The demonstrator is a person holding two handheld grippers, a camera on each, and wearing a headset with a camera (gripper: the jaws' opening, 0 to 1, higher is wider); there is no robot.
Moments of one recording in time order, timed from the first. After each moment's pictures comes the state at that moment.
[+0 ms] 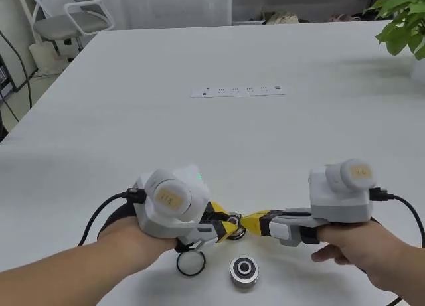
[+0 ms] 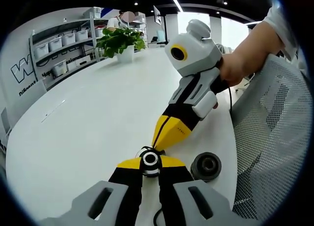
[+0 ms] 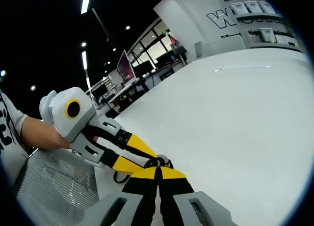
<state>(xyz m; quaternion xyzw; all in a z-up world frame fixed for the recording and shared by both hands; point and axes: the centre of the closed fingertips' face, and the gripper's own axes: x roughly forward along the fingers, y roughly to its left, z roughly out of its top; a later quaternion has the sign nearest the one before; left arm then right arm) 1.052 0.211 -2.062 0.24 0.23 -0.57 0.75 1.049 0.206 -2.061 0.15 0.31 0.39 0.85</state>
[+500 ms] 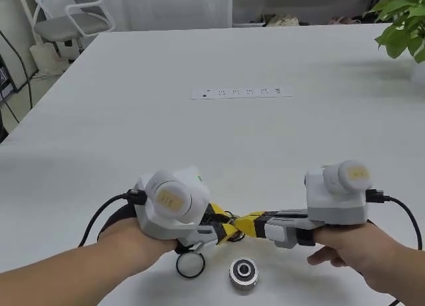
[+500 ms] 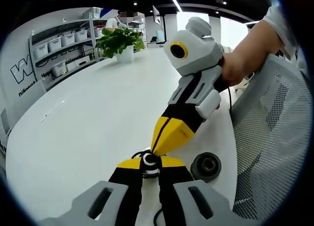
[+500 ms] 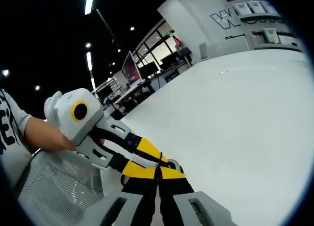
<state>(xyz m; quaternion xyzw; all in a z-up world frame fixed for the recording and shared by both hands) 1.051 0.211 -2.062 0.24 0.23 -0.57 0.75 1.047 0.219 -2.047 0.14 0.29 0.42 0.85</state>
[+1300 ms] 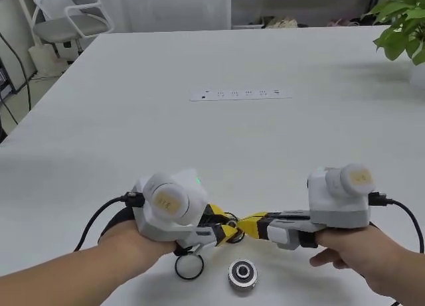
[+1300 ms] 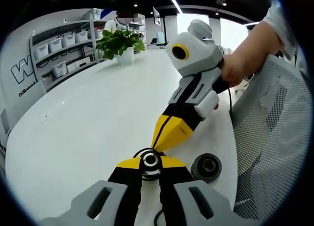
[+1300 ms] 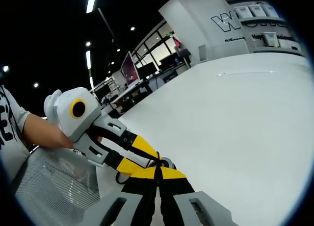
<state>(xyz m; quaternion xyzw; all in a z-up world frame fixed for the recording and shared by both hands) 1.052 0.209 -2.061 0.23 0.22 -0.57 0.75 1.047 0.207 -2.054 0.14 0.29 0.40 0.85</state>
